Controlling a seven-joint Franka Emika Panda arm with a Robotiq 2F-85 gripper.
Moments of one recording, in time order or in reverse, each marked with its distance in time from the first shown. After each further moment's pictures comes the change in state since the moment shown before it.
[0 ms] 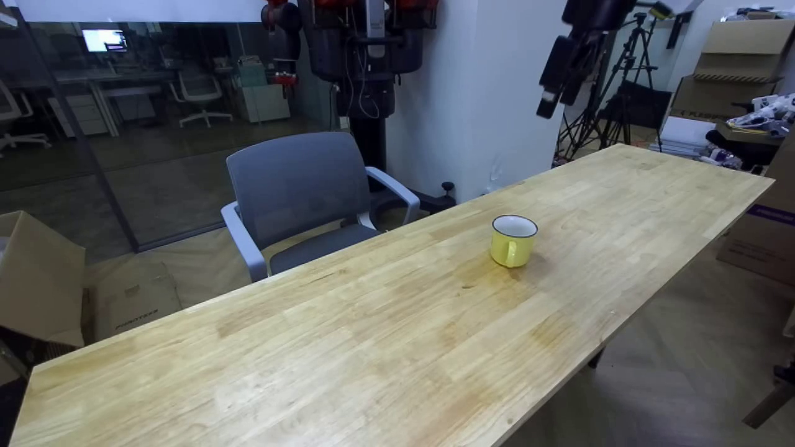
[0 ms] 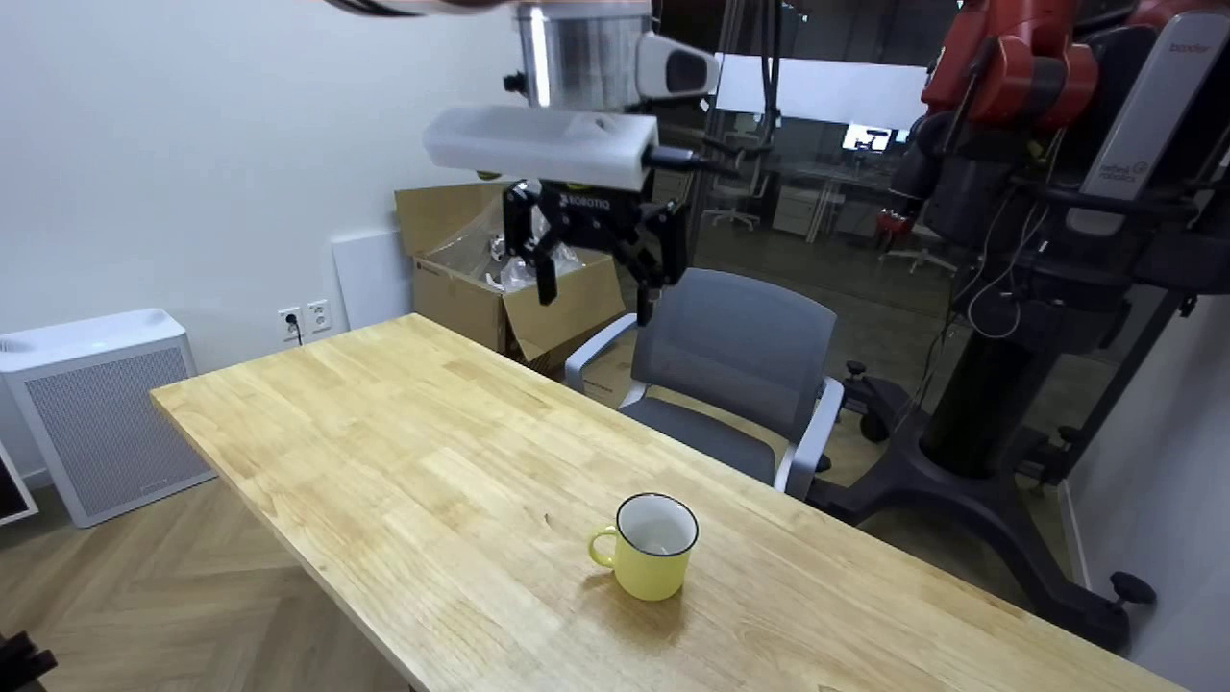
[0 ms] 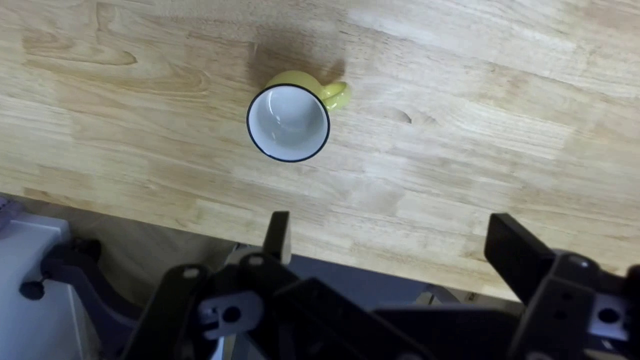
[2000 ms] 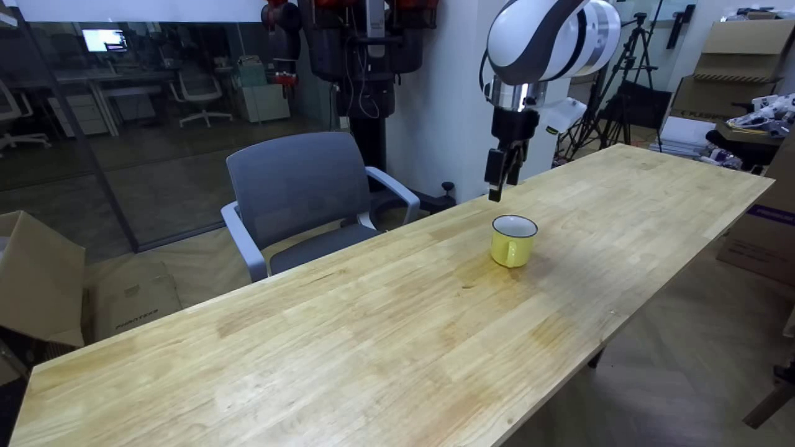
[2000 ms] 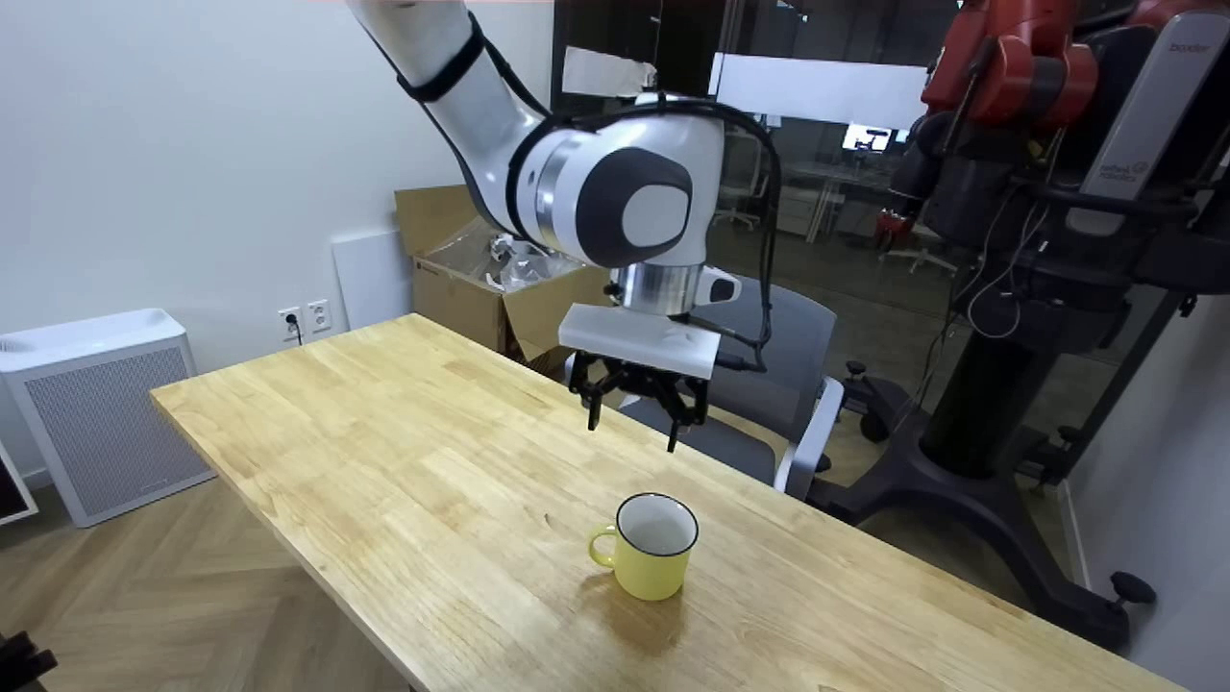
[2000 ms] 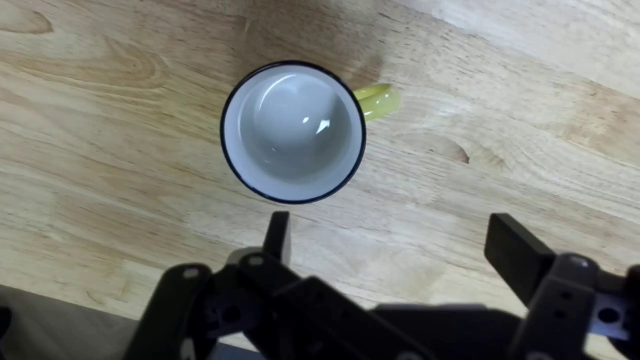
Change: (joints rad) arm -0.114 0.576 0.125 0.425 -0.029 -0.039 -0.056
